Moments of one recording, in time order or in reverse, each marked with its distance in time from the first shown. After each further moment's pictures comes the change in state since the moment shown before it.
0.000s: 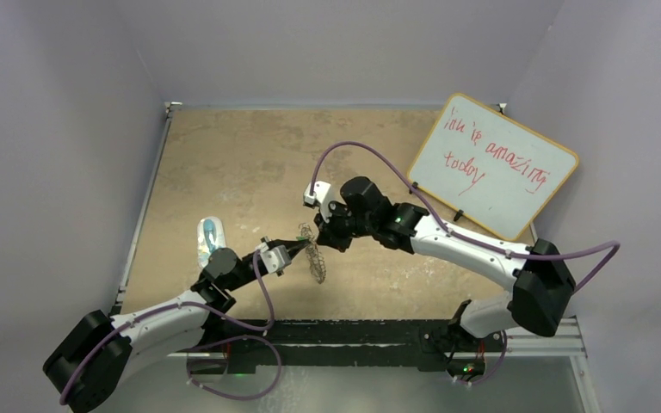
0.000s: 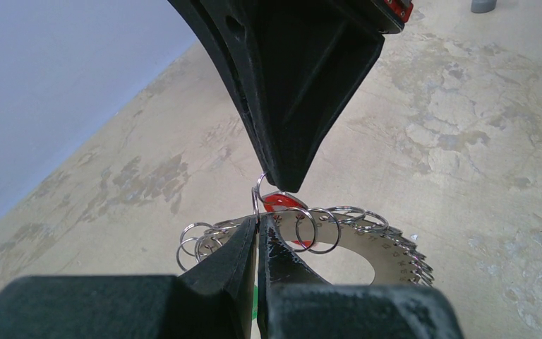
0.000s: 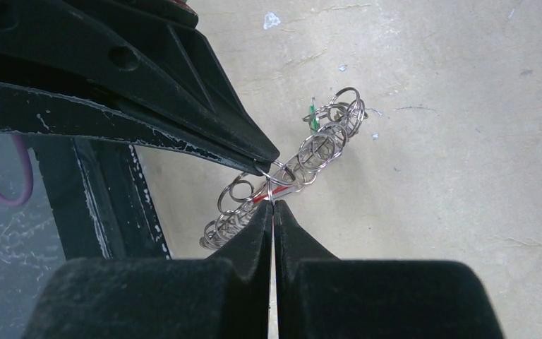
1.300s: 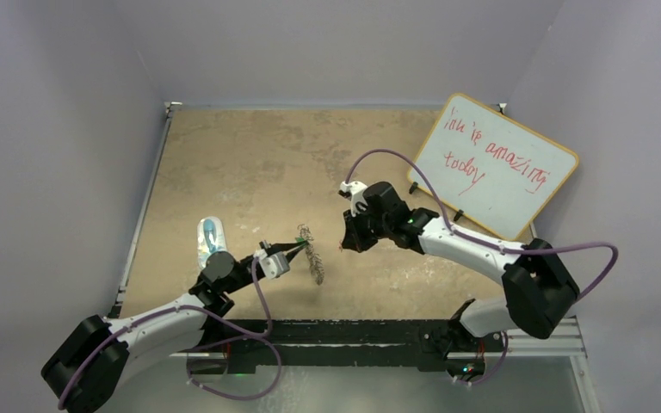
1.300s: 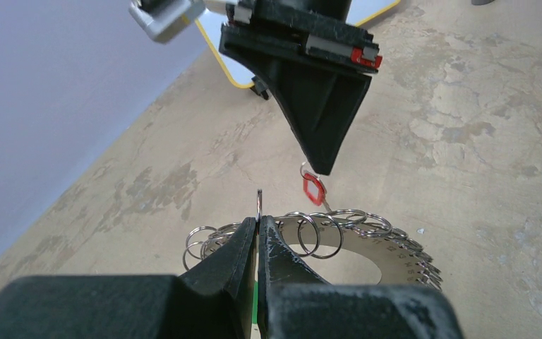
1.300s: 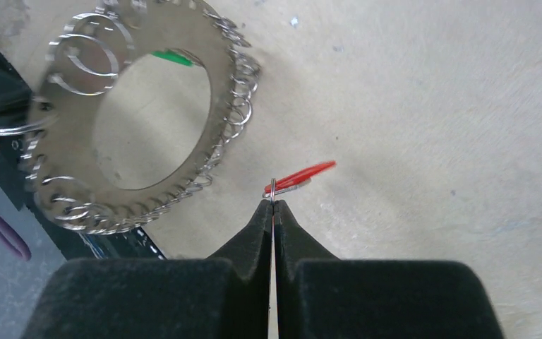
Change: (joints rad) left arm 0.000 -0.044 -0.027 0.005 0.013 0.070; right arm -0.170 0.007 -0.216 0.059 0.030 0.333
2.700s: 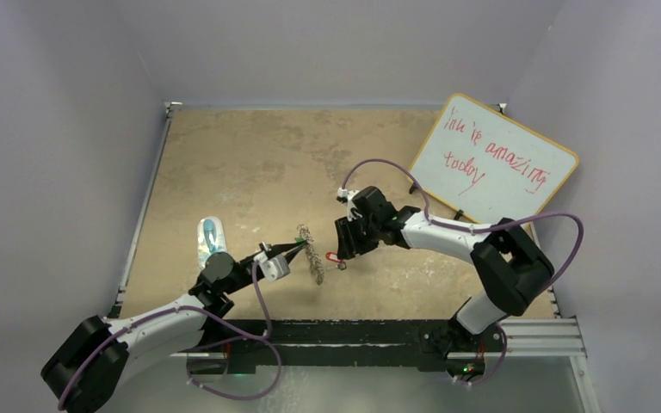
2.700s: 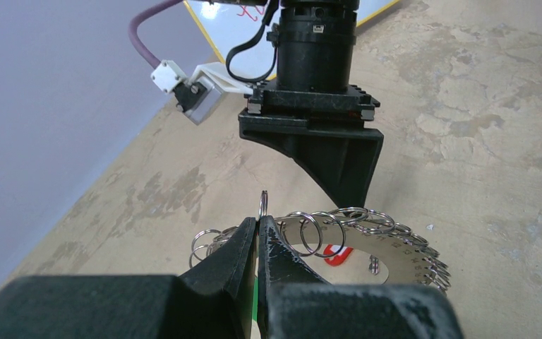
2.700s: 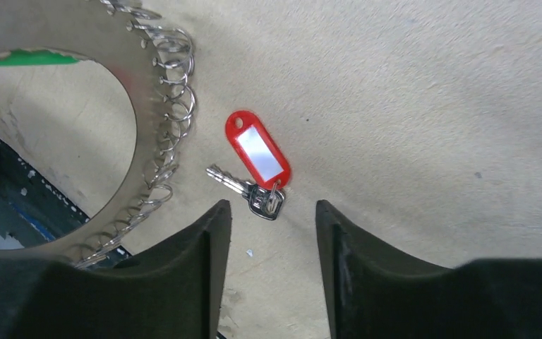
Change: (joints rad) left arm 0.000 -0.002 -0.004 0.008 0.002 0.036; right arm 0.005 0.168 0.031 -0.023 0.025 0.090
